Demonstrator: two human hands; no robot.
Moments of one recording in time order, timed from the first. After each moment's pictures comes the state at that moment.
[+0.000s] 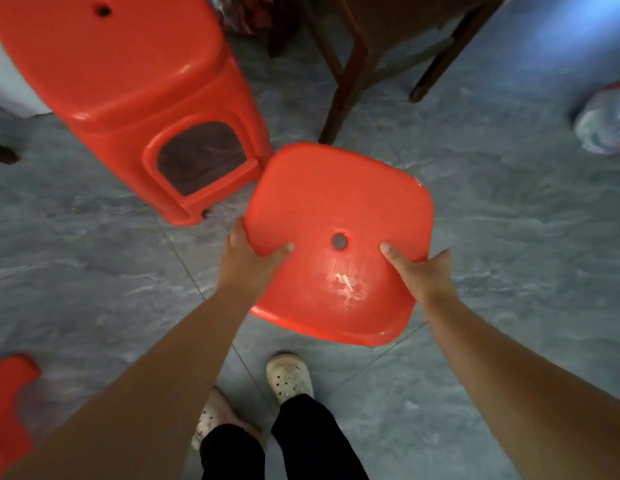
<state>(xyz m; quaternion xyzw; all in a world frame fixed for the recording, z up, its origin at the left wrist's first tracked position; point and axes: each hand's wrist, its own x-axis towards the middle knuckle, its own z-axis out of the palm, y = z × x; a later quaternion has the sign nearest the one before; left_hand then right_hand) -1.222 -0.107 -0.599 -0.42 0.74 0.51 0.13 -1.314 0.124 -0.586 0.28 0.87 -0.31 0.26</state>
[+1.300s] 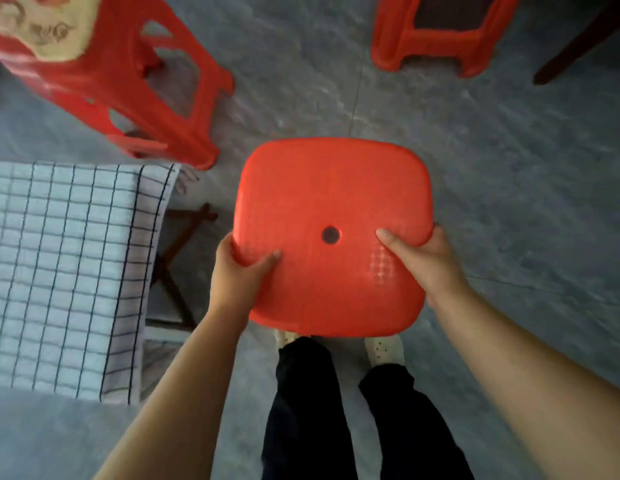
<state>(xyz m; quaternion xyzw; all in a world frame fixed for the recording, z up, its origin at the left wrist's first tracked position) -0.717 0.204 -0.498 -0.74 0.47 0.47 -0.14 -0.957 0.279 -0.531 -0.15 0.78 -0.39 0.47</state>
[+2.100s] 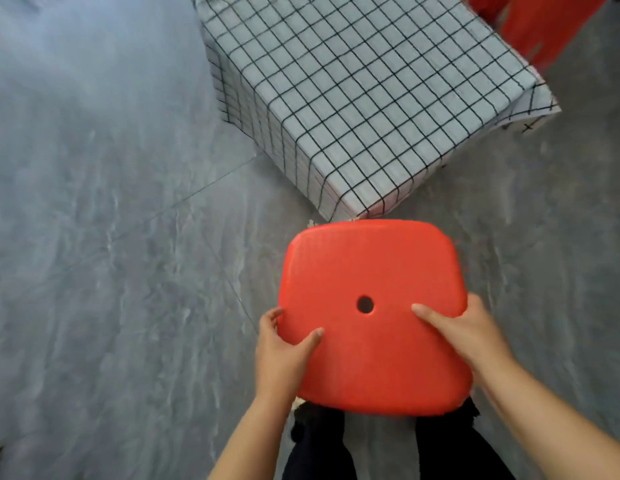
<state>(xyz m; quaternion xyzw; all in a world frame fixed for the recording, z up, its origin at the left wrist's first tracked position) -0.312 0.563 -0.509 -0.83 0.08 0.46 -0.32 -0.518 0.430 -0.510 -0.45 0.76 -0.01 0.47</state>
